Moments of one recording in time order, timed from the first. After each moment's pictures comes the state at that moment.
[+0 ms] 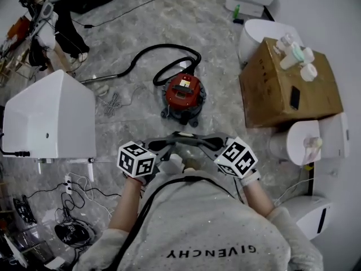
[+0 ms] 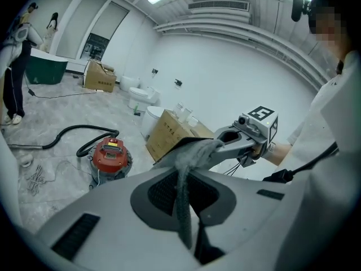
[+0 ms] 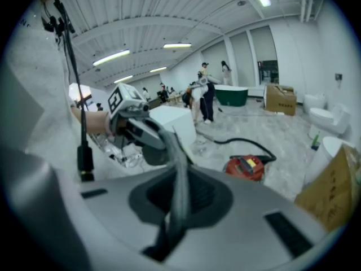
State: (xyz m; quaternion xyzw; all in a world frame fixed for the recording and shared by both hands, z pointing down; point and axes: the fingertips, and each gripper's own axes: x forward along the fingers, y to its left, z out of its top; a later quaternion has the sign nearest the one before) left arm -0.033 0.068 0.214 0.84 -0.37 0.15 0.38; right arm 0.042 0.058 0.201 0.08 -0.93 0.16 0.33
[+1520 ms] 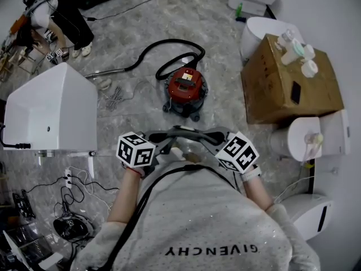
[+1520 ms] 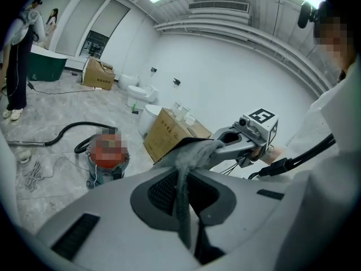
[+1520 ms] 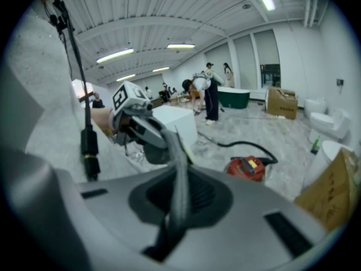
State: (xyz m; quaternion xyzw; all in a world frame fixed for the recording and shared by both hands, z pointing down) left arm -0.032 0.088 0.212 0.84 -0.36 0.14 0.39; right arm 0.043 0.081 0.198 0.08 -0.93 0.14 0.32
